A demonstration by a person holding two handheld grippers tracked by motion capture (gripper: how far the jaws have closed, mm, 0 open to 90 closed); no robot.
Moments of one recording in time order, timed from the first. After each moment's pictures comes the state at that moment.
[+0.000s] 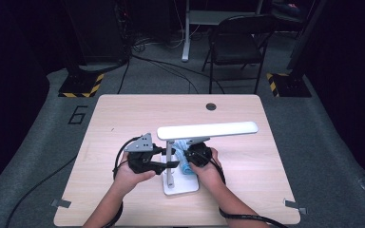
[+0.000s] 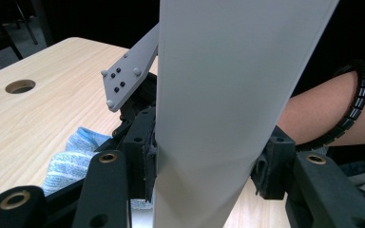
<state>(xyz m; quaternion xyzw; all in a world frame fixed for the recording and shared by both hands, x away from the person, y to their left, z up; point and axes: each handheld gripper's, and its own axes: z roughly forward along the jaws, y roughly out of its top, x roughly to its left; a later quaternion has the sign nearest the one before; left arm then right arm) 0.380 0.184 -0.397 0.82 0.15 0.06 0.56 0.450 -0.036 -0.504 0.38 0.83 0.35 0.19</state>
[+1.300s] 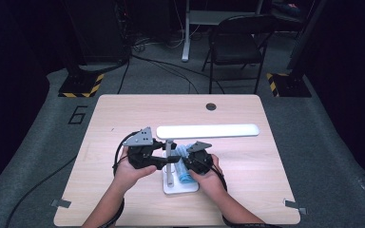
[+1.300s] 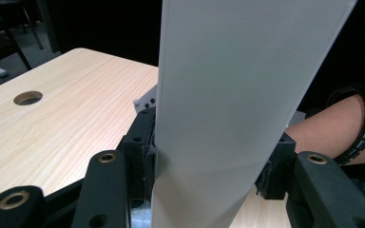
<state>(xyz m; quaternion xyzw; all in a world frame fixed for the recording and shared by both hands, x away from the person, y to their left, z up) 0.382 0.180 -0.377 0.81 0.16 0.06 0.57 0.420 -0.037 -0.501 0.38 0.83 0.37 0.17</state>
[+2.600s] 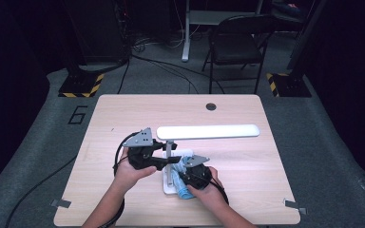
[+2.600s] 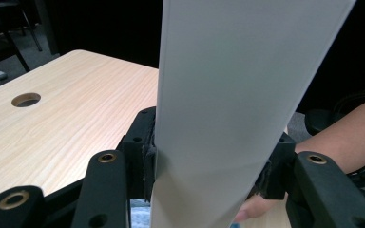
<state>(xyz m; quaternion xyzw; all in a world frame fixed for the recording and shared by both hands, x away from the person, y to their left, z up) 0.381 0.180 -0.378 0.81 0.16 0.06 0.57 0.378 -0.032 -0.503 0.33 0.86 0.36 0.15</state>
